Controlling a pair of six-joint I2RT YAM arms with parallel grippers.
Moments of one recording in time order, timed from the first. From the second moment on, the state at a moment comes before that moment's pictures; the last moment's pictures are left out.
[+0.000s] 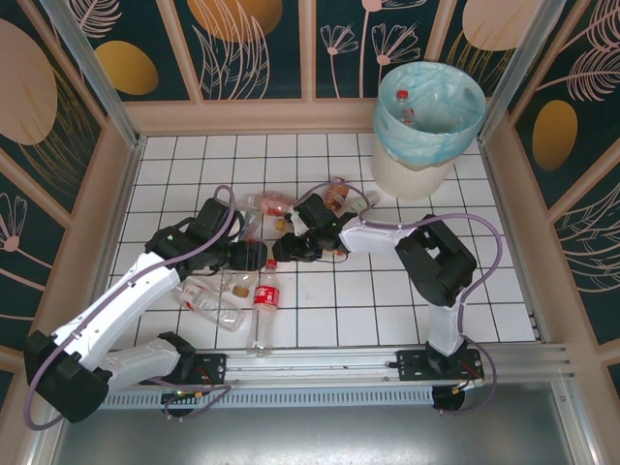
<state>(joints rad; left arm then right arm) -0.59 1.10 0.97 -0.91 0.08 -0.48 0.82 1.93 1.19 -0.21 -0.48 0.64</state>
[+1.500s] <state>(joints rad) -0.59 1.10 0.92 -0.92 0.06 -0.49 0.85 2.06 1.27 -0.17 -0.67 0.66</state>
